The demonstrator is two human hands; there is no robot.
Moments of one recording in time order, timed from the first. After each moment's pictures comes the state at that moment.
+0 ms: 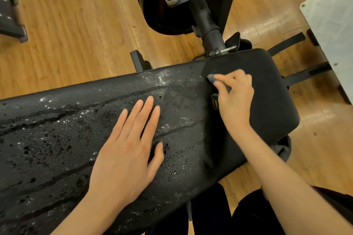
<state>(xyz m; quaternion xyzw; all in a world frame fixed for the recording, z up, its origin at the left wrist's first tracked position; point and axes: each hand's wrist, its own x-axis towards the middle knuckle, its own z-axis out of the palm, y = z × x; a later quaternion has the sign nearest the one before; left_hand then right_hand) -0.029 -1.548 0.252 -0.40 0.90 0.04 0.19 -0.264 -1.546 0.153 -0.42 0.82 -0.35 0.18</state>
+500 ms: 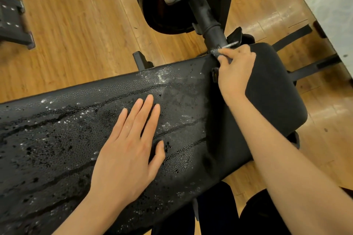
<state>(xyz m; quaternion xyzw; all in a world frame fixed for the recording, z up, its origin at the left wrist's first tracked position) -0.030 -1.547 0.252 -0.40 0.90 0.03 0.19 -0.282 -1.599 0.137 -0.32 0.85 -0.37 0.18</state>
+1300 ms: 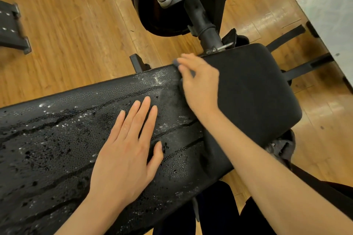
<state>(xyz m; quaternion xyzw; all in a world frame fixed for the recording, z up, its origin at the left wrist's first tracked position) -0.030 -1.547 0.252 -0.40 0.90 0.03 0.18 -0.218 -1.596 0.159 -0.40 0.75 -0.47 0.24</state>
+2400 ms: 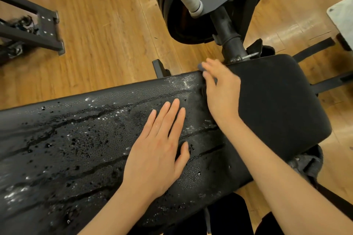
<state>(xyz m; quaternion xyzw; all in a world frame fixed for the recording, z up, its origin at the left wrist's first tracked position) -0.029 -1.547 0.248 -0.40 0.90 0.01 0.18 -0.205 -1.596 0.171 -0.42 0.75 -0.45 0.24</state>
